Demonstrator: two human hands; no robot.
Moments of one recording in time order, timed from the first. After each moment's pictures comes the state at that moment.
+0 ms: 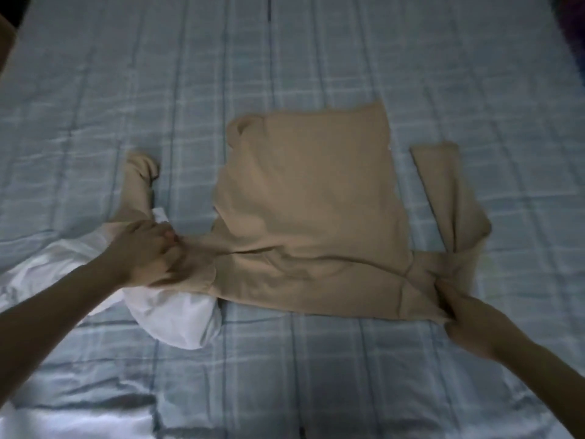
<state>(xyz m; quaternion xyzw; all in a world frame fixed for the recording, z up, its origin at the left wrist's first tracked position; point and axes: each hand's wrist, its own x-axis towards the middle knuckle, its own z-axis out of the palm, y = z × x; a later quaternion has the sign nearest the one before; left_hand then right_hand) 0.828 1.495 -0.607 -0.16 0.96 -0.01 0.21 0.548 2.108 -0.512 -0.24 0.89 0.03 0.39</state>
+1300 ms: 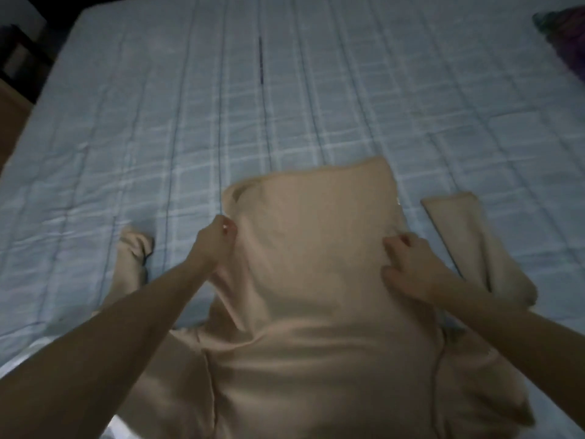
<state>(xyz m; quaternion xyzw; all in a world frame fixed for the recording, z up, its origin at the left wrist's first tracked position) 0.589 1.585 -0.515 -0.42 0.85 0.32 0.05 0.429 1.922 -0.539 -0.30 0.92 -0.09 0.24</state>
